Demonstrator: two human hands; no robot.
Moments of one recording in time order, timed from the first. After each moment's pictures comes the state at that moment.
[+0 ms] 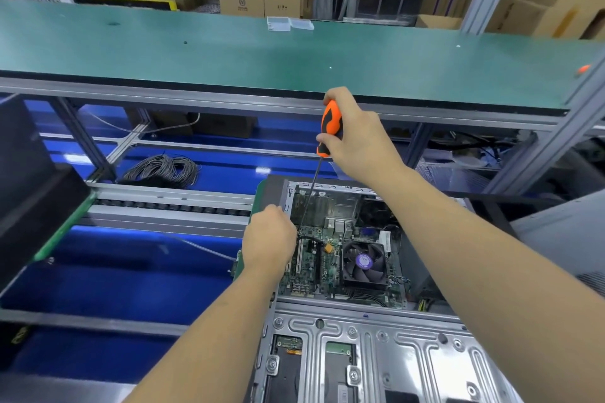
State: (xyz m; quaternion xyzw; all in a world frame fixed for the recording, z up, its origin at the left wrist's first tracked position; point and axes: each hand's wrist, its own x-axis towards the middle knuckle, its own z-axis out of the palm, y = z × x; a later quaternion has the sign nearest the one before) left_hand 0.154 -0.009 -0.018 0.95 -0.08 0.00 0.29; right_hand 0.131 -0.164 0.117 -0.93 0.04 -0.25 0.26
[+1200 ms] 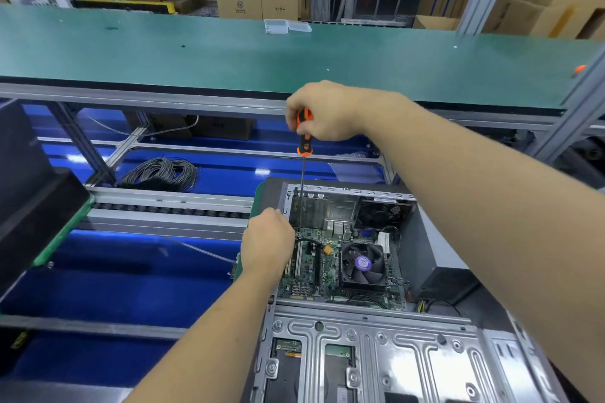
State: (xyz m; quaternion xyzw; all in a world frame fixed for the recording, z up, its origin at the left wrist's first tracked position) left_hand 0.149 -0.007 -0.012 0.95 -0.07 -0.01 0.29; right_hand 0.166 -0.149 0.196 -1.00 -0.07 0.03 0.06
